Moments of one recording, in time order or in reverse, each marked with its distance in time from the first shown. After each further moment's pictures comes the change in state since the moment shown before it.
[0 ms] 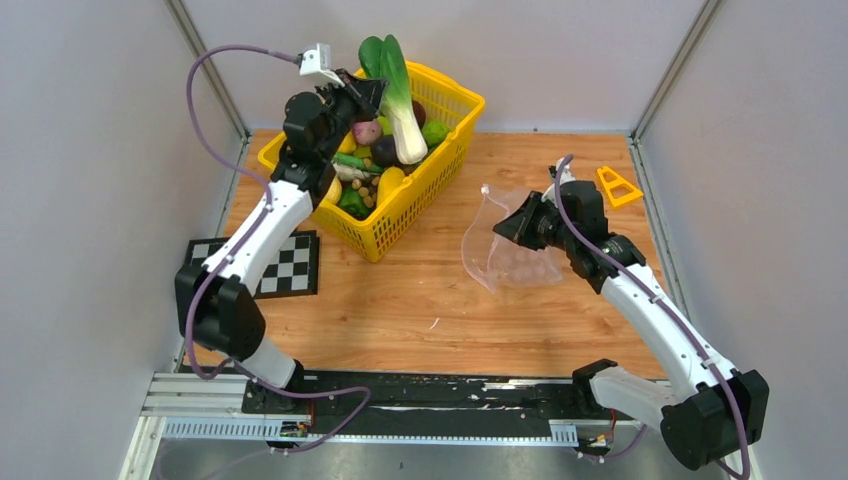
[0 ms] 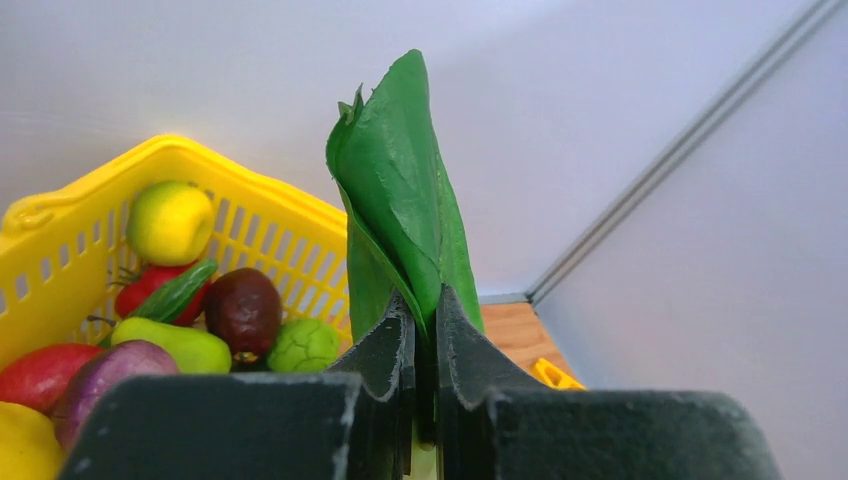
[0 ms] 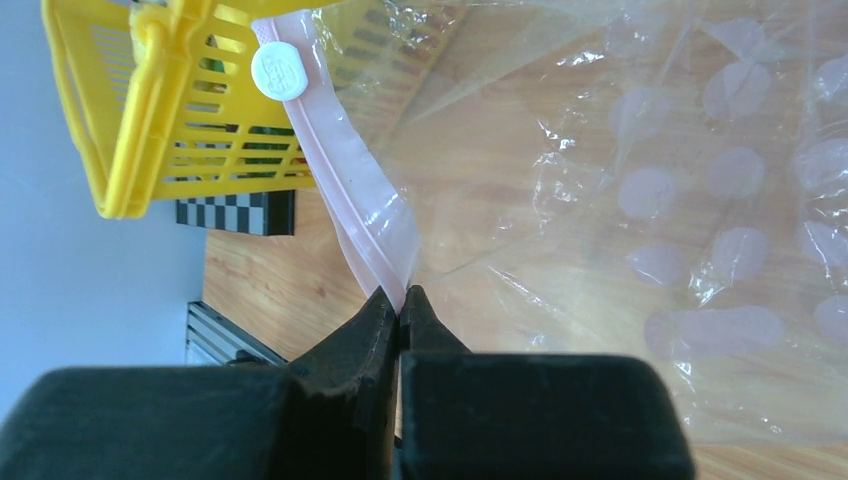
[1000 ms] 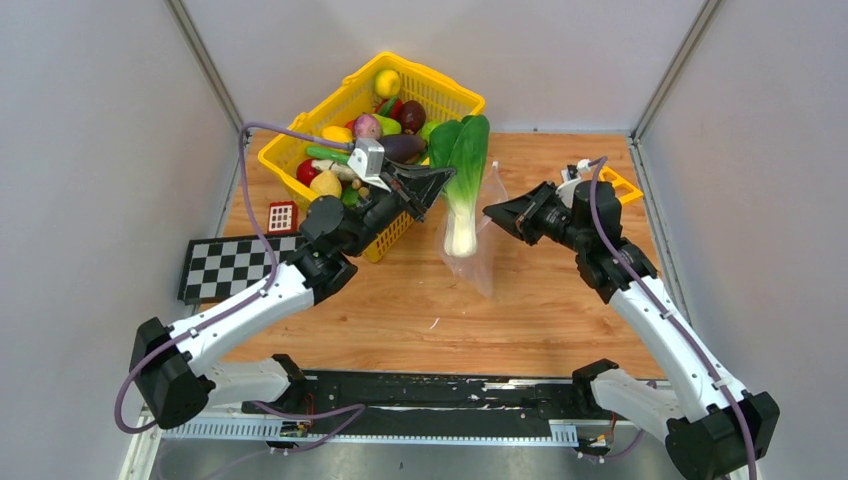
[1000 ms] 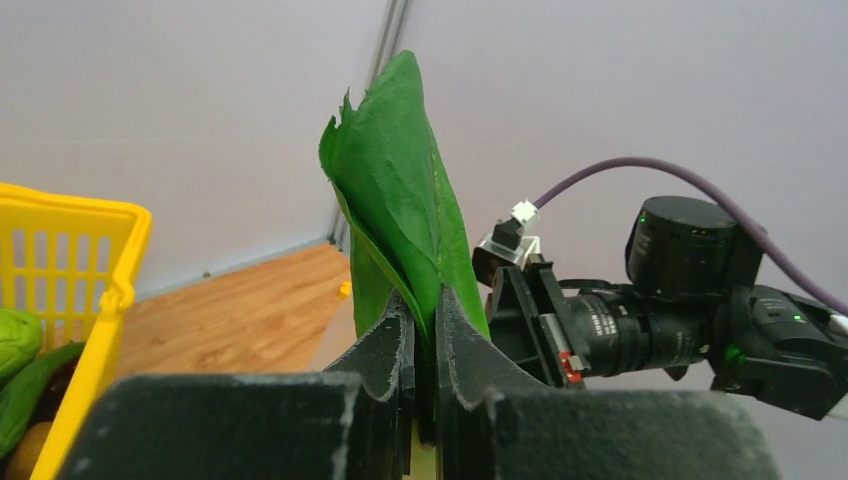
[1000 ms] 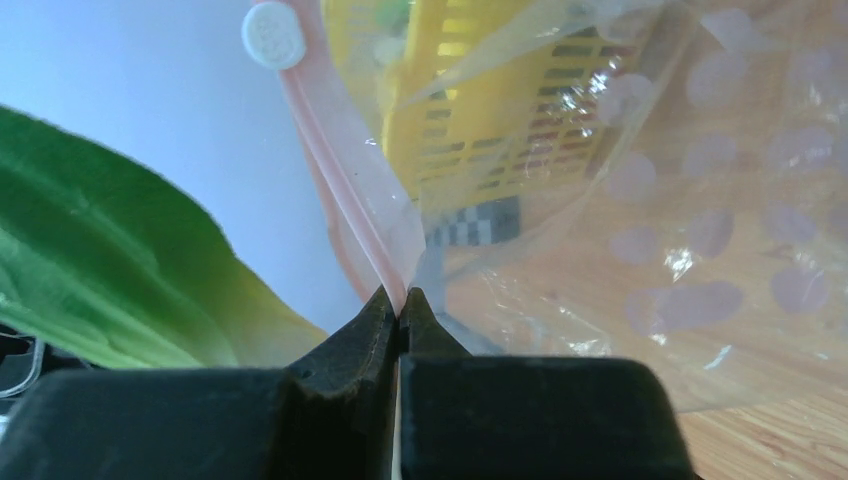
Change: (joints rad) left arm -0.470 -0.441 -0.503 0.272 0.005 0.150; right arm 0.002 -0.076 -0.001 0.165 -0.109 0.541
